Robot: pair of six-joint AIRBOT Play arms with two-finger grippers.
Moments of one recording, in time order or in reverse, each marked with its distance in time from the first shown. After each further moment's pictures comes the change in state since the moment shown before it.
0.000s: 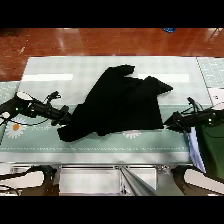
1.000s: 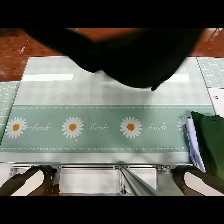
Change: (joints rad) left arm 0.047 0.387 0.862 -0.103 0.254 -0.110; right arm 0.263 0.144 1.273 -0.018 0.044 0.184
